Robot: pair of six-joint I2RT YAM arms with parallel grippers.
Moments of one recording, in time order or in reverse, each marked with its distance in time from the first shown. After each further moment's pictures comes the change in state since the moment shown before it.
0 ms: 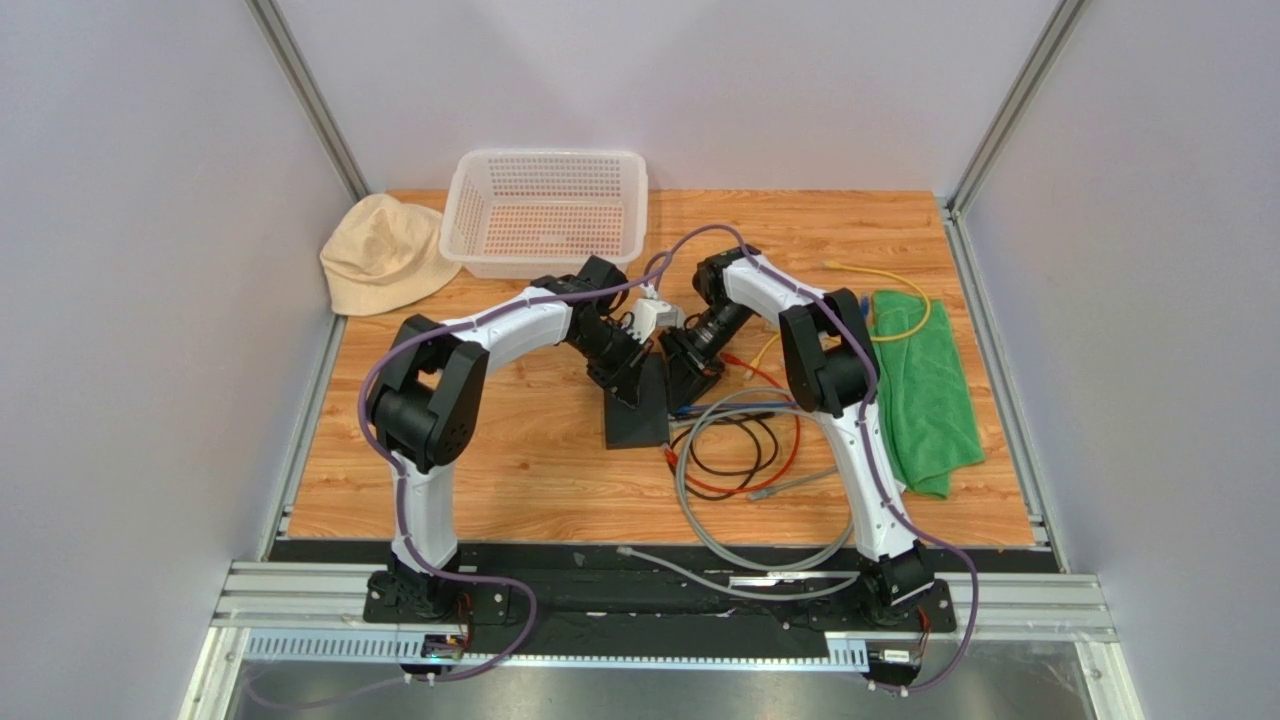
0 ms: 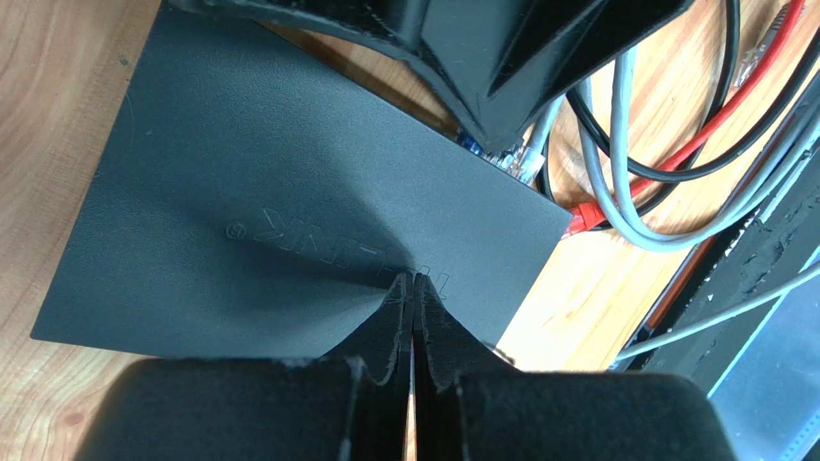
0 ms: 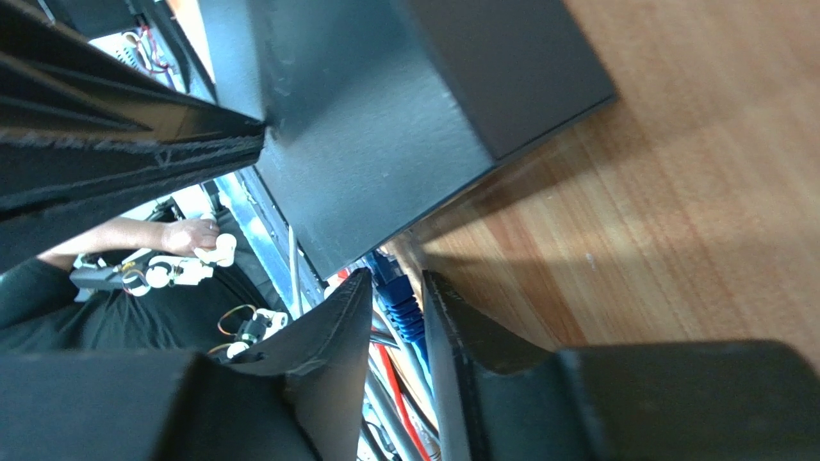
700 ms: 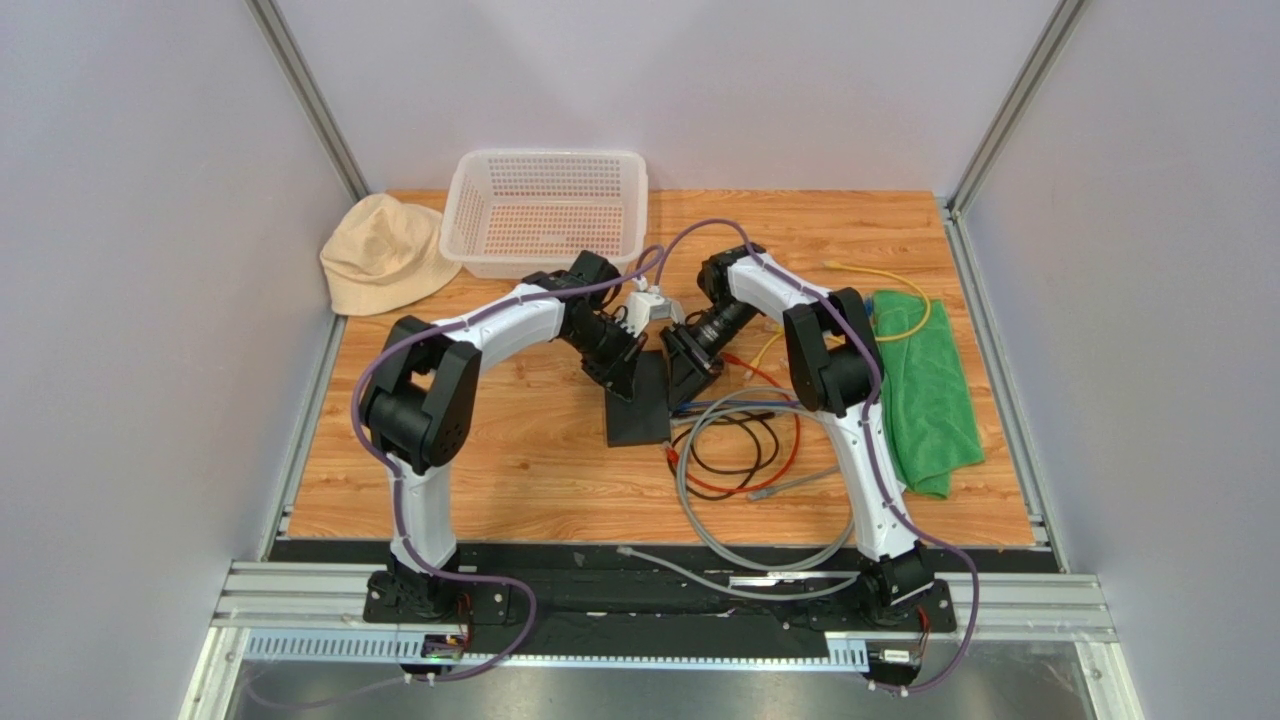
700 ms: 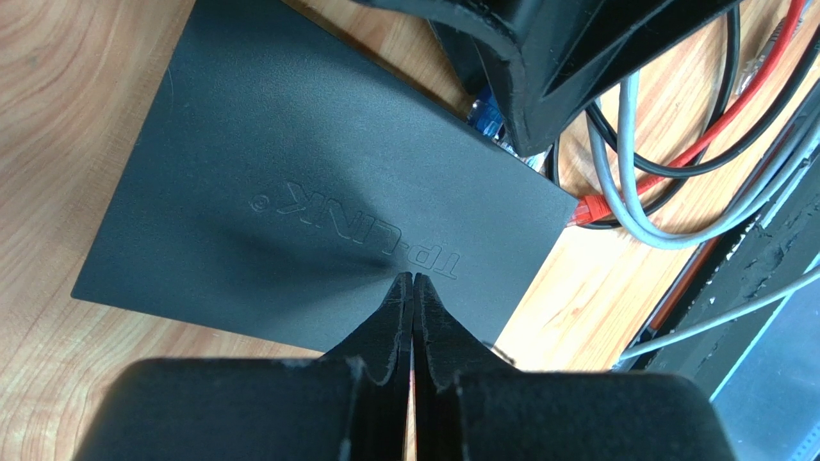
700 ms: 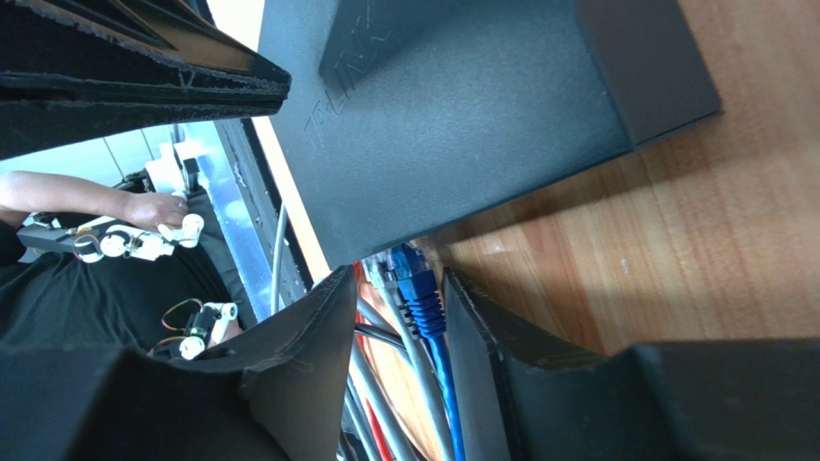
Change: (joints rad) left arm 0.024 -0.020 0.000 0.000 -0.001 0.000; right arm -0.012 -0.018 -0.012 -0.006 -0.069 -0.159
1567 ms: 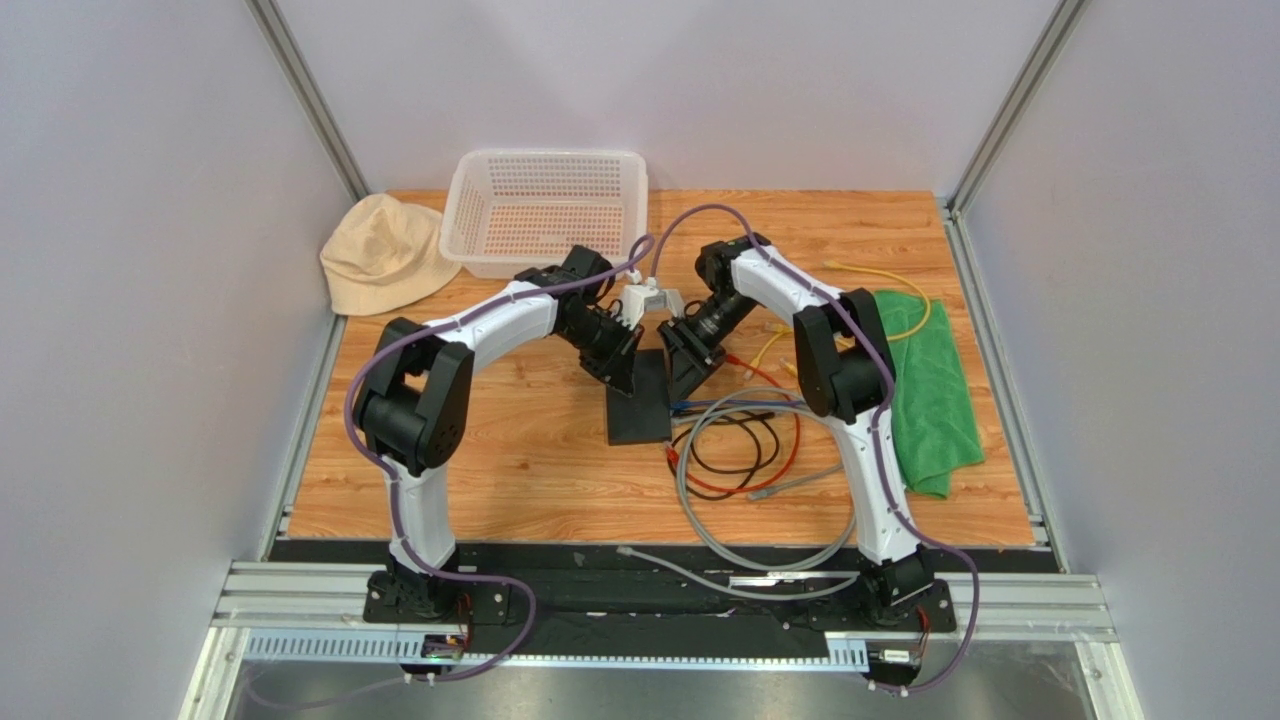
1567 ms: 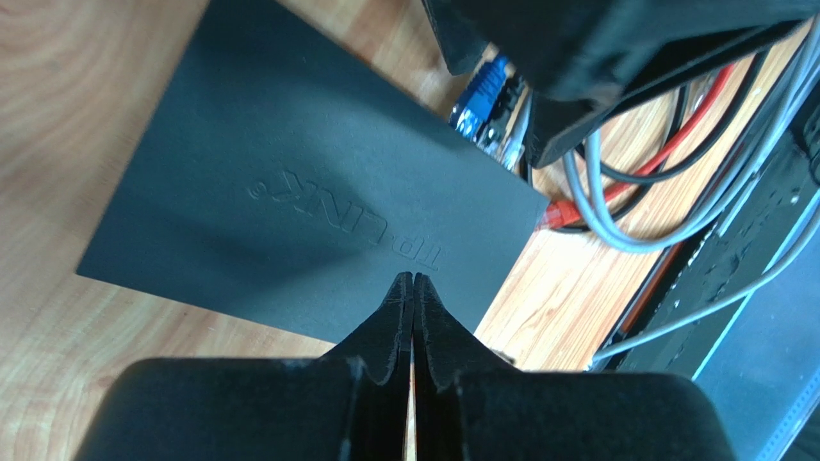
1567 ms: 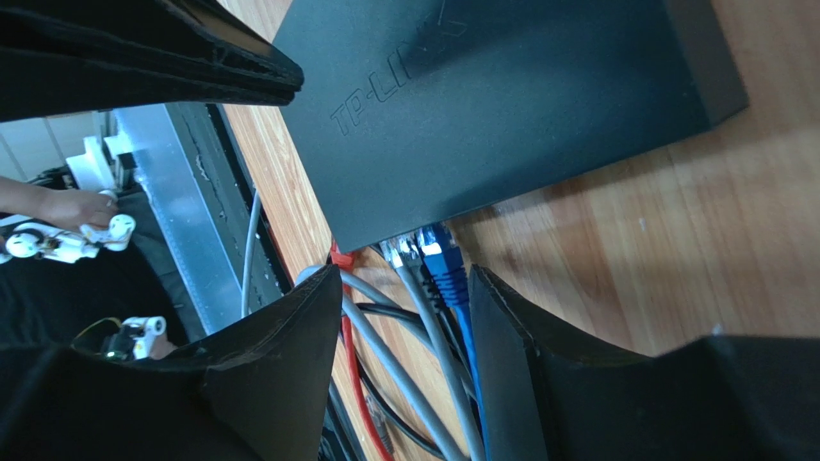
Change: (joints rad) left arm 0.021 -0.020 0.006 0.007 0.047 -0.041; right arm 0.000 -0.117 -0.037 0.054 0.086 -0.006
